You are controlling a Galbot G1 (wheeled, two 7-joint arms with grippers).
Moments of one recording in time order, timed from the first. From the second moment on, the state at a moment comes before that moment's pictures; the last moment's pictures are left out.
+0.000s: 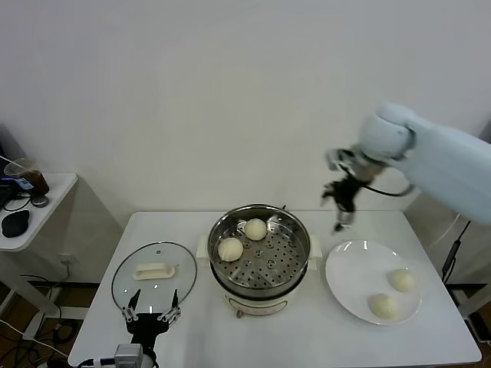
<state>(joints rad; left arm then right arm) 1.71 -1.53 -0.54 -2.18 0.07 0.28 -0.09 0.37 0.56 -0.93 1.54 0.06 -0.40 -1.40</state>
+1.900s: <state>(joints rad) 1.70 -1.53 -0.54 -2.12 0.09 0.29 -0.08 -0.31 0.56 -0.53 1.37 -0.32 -0.25 -1.37</state>
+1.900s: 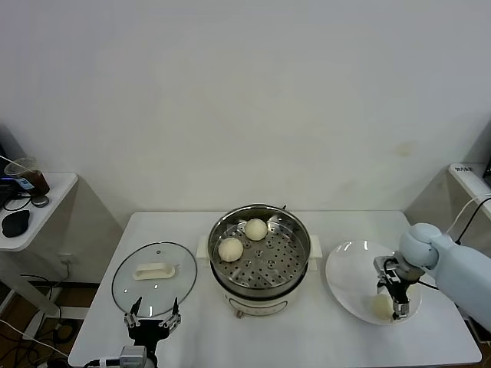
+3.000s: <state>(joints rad) 1.67 -1.53 -0.54 -2.14 0.09 0.28 -0.09 0.10 0.63 -0.74 1.35 -0.15 -0.28 -1.41</state>
